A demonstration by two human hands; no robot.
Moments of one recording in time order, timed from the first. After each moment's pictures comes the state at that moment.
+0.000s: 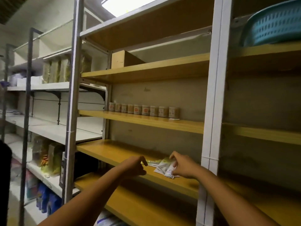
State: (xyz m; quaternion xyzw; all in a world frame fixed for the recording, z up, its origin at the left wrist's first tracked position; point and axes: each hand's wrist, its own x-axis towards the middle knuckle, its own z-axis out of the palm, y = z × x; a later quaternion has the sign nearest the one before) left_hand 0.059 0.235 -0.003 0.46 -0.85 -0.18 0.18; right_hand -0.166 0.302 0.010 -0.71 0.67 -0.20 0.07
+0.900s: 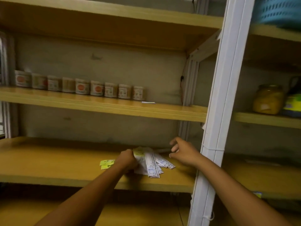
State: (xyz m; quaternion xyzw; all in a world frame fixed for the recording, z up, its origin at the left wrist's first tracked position) left_hand -0.052 0.054 -0.047 0.41 -0.87 -0.22 0.15; right_hand -0.187 0.238 0.006 -0.45 0.84 -0.31 0.00
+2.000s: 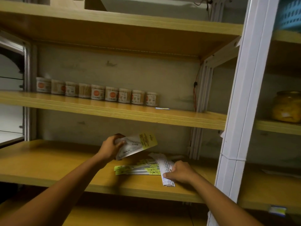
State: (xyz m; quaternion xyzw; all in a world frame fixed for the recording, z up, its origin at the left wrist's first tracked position) left_hand 0.033 -0.030 -0.013 0.25 -0.78 -0.44 0.38; right_hand -0.170 0.180 -0.047 -0.40 0.89 -0.21 0.07
